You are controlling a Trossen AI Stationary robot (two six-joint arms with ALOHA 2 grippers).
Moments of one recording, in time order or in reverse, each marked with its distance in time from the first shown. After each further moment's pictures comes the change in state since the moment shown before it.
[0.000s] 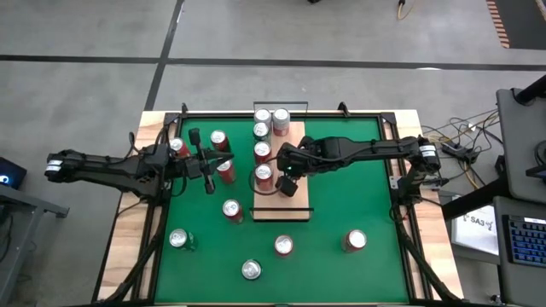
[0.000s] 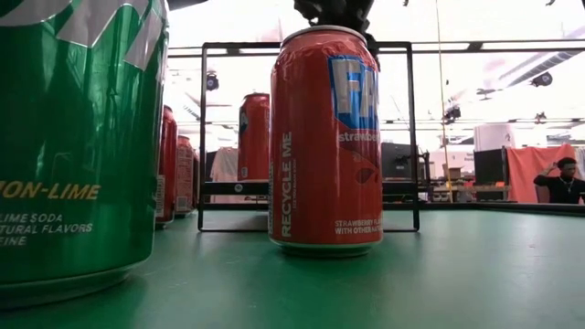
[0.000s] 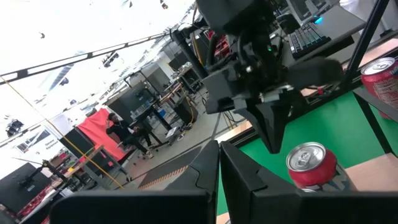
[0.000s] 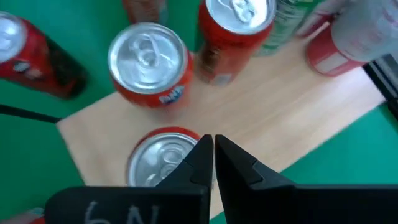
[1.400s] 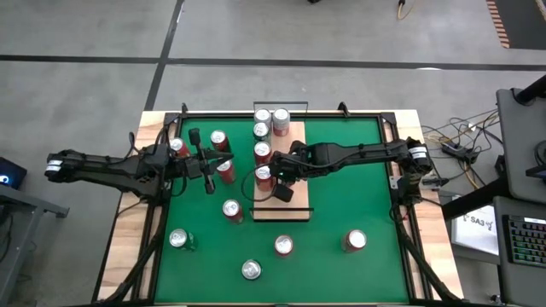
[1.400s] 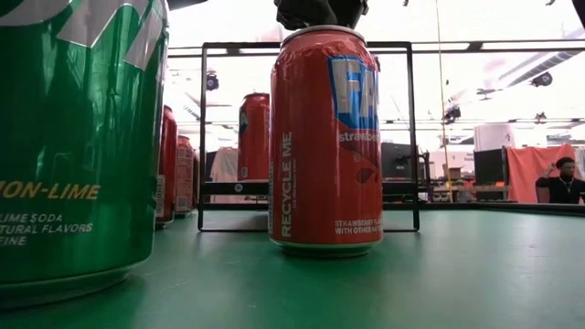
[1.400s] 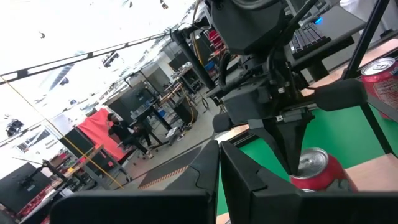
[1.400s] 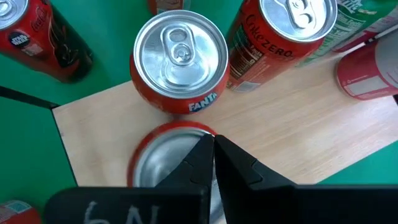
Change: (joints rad) left arm 0.000 0.000 0.000 0.001 0.000 -0.001; right arm 0.002 0.071 -0.003 0.060 -0.012 -0.123
